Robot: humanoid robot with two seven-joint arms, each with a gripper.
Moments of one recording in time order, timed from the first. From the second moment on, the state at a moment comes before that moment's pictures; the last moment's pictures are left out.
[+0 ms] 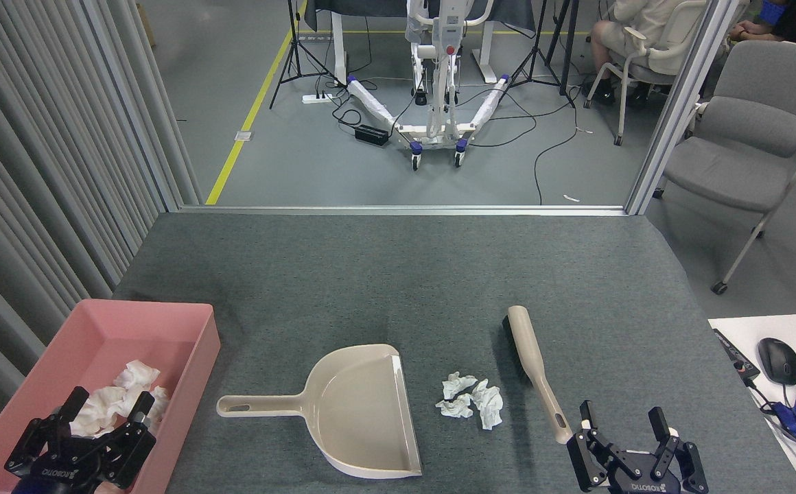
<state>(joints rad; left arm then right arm) 0.25 0.42 0.12 -1.72 -0.97 -0.21 0.11 0.25 -0.06 -0.02 -1.75 1.31 0.01 -0.11</state>
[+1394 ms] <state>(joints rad) 0.37 0.27 0.02 -1.73 -0.56 -0.48 0.19 0.11 -0.06 0.09 -1.53 1.31 0.08 -0.11</state>
